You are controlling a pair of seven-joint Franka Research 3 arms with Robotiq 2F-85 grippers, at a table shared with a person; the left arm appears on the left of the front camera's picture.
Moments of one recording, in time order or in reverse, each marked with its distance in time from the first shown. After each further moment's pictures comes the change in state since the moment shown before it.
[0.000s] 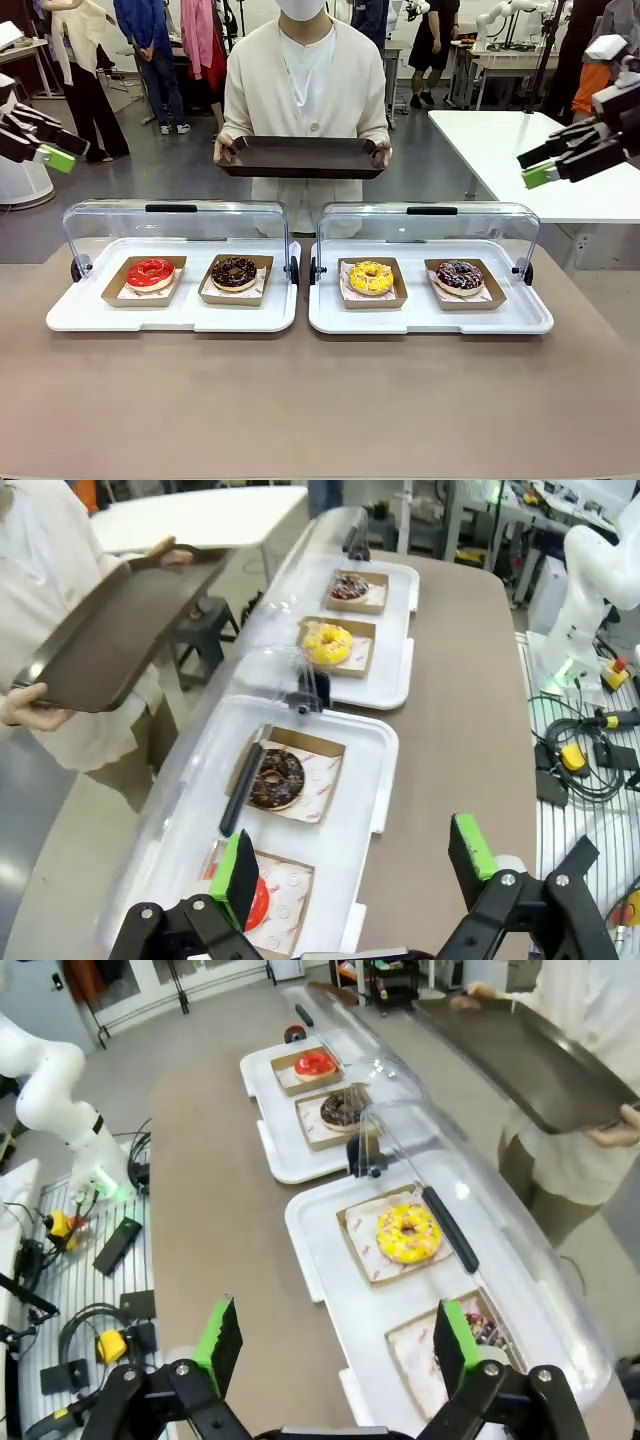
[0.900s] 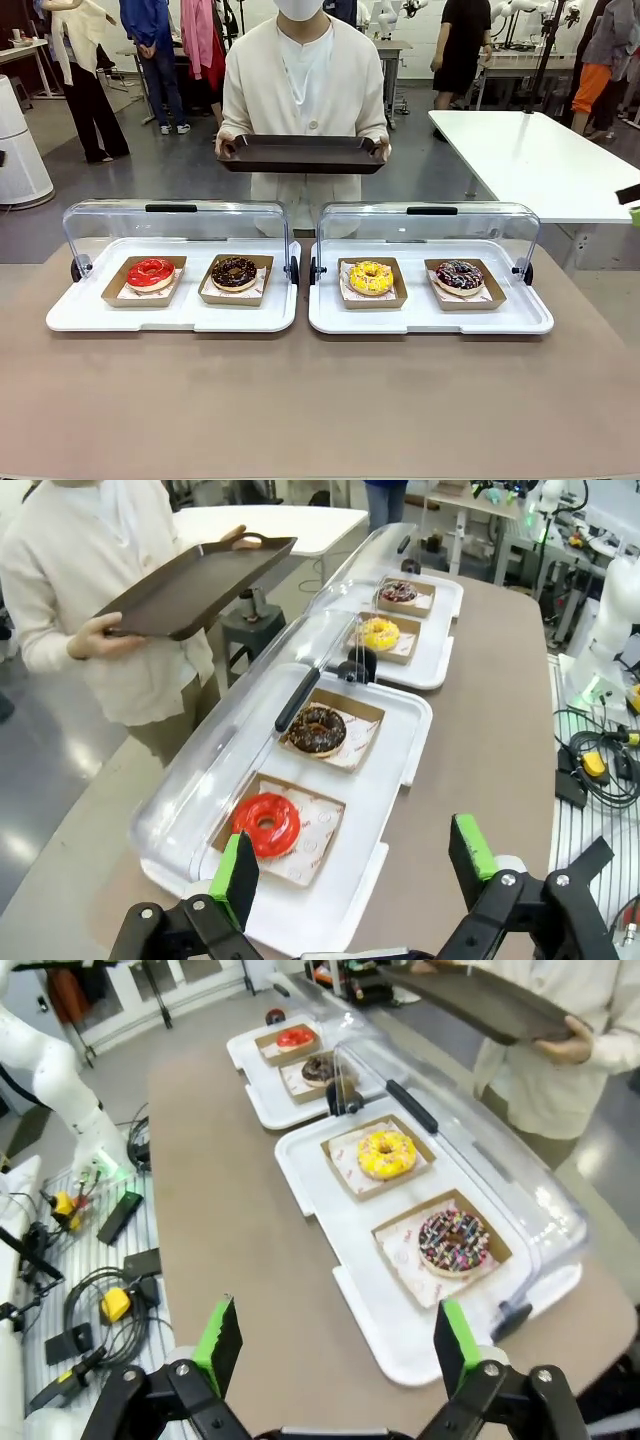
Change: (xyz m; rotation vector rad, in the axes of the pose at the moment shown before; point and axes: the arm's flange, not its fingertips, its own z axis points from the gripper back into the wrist) left arm -0.082 -0.009 0.086 0.125 -0.076 0.078; right arm -0.106 0.003 0.099 -0.054 -0.024 -0.069
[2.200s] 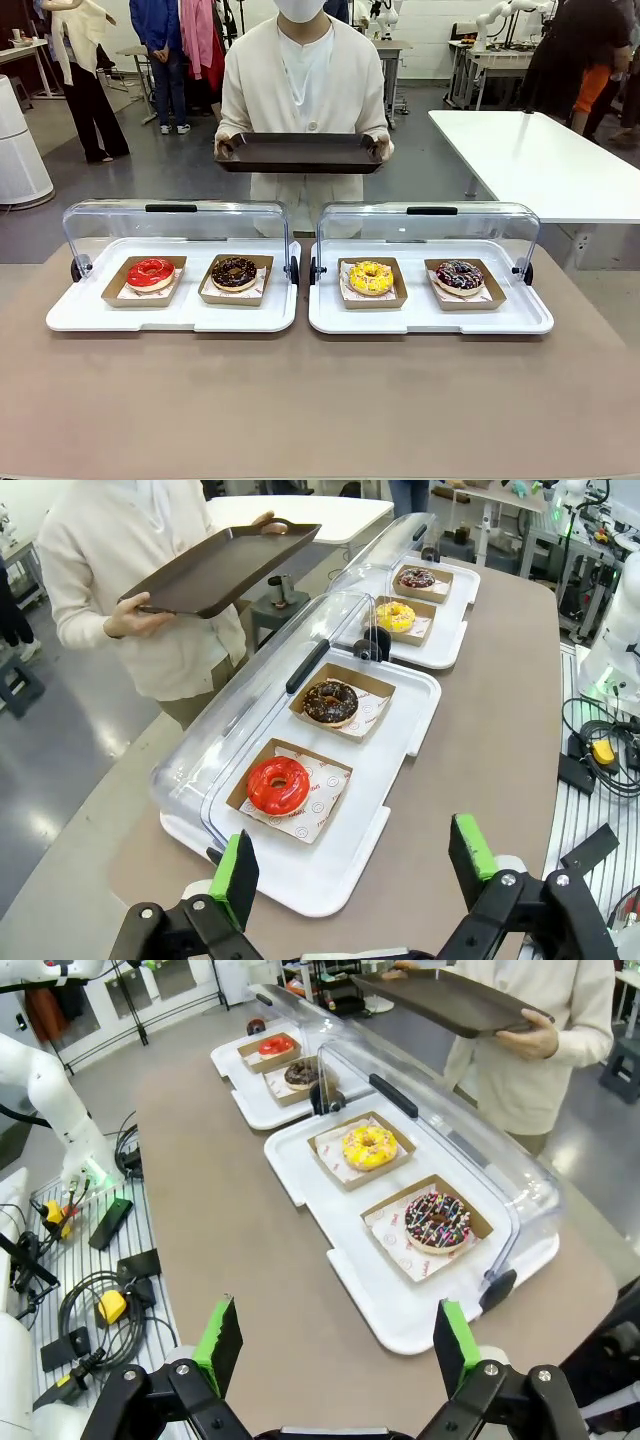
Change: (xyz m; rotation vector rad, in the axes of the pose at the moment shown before) left arm -0.015 -0.028 0.044 0.080 0.013 0.003; right arm -0.018 0.019 0.033 -0.059 -0.034 -0.018
